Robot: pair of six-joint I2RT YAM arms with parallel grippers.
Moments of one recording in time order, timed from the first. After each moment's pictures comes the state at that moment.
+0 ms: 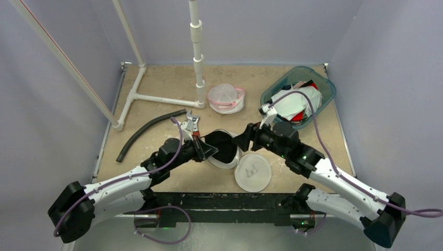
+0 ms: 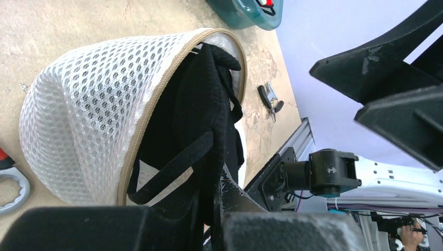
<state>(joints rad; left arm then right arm) -0.81 0.94 0.31 0.36 0.10 -0.93 0.80 0.89 0.70 -0.16 -0.08 0.52</state>
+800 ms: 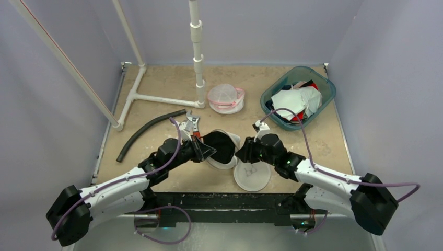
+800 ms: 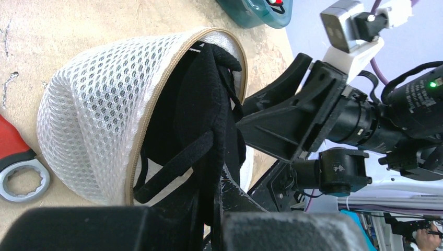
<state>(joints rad) -0.81 0.88 0.32 0.27 0.07 -0.89 0.79 1.02 0.40 0.08 -0.05 0.64</state>
